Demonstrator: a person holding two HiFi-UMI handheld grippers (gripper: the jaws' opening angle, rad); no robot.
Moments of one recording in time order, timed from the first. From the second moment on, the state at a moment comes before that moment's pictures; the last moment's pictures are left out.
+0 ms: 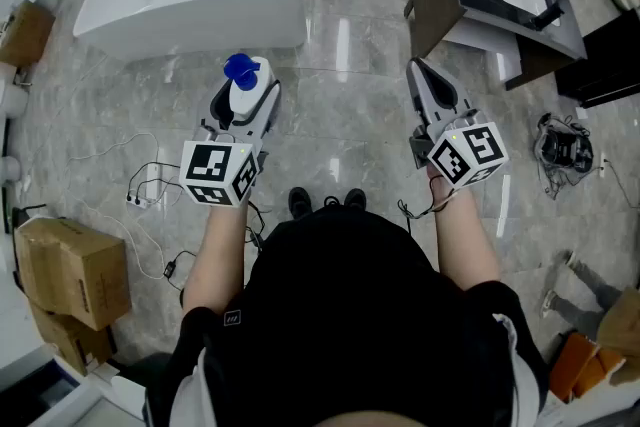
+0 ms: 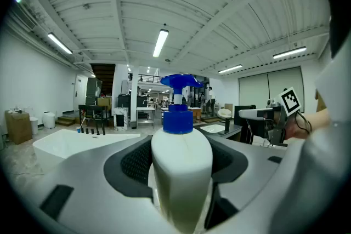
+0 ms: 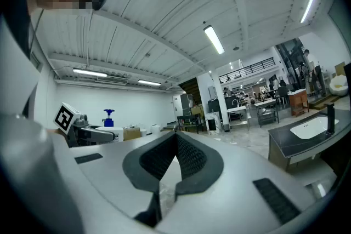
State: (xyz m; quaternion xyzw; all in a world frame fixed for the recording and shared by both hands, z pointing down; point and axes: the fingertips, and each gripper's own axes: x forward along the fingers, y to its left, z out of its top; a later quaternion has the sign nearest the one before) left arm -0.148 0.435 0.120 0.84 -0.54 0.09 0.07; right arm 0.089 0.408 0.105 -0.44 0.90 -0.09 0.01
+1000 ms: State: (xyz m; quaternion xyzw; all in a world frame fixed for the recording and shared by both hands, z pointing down) left arm -0.064 0.446 0.147 0.83 -0.54 0.11 0.10; right arm 0.185 0.406 0.129 -0.43 0.89 -0.15 0.05
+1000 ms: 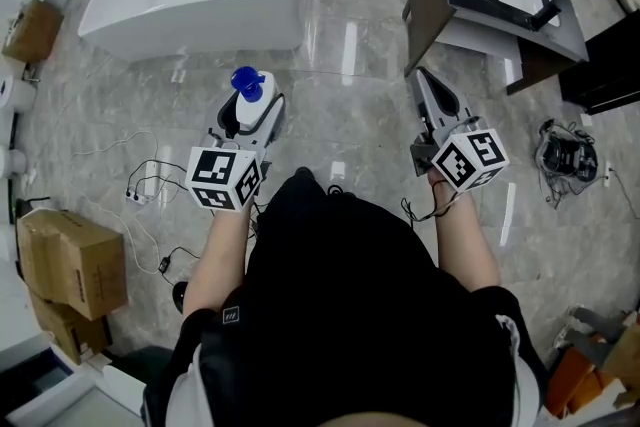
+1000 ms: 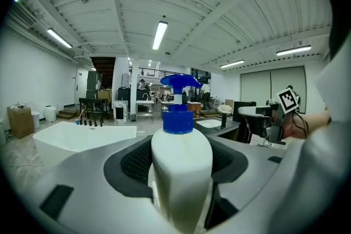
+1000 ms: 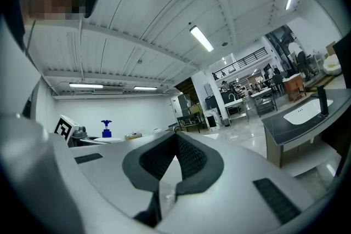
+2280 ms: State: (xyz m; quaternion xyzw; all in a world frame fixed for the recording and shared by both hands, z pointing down) left arm -0.156 0.128 0.193 0.84 -0.52 0.10 0.13; right arm 0.089 0.104 0.164 -0.43 0.88 -0.19 -0.01
